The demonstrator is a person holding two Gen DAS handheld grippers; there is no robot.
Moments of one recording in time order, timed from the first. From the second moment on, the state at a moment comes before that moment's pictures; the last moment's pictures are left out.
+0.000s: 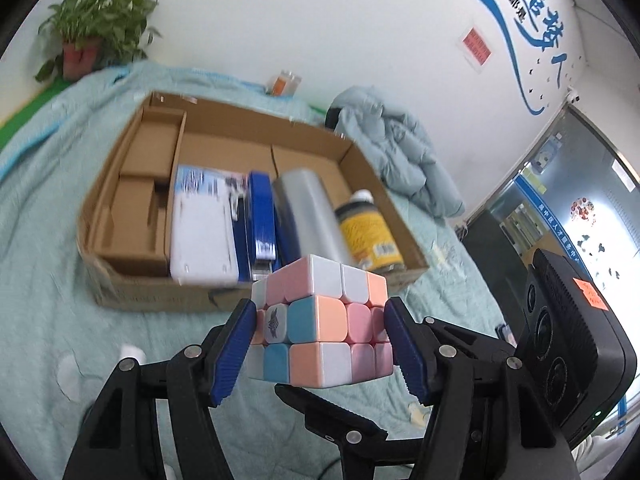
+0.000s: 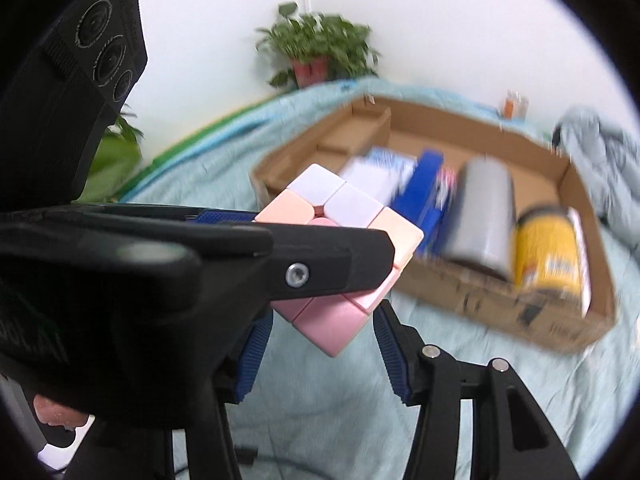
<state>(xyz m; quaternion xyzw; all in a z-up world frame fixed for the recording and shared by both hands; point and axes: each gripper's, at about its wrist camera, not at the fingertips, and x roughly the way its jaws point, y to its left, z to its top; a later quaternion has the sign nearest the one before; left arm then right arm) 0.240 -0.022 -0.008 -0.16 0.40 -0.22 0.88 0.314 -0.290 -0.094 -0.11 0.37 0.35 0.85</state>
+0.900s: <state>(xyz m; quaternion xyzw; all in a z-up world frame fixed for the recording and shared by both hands) 0.440 0.027 0.086 -0.15 0.39 -0.21 0.88 0.466 -0.234 -0.026 -0.17 0.35 0.36 0.85</state>
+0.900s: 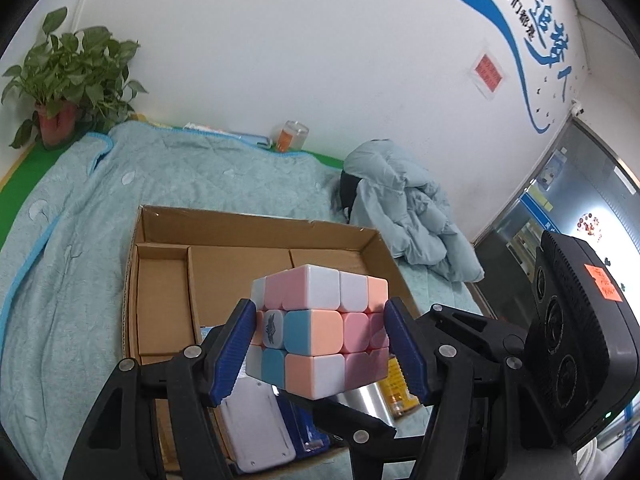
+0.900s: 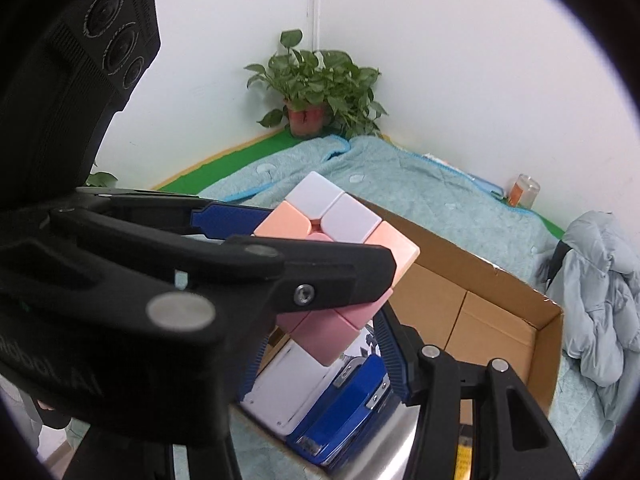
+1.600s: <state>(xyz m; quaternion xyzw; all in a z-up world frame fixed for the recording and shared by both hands) 0.512 0.047 -0.055 -0.18 0.49 -0.18 0.83 0.526 -0.212 -0.125 -0.18 0.48 0.38 0.77</state>
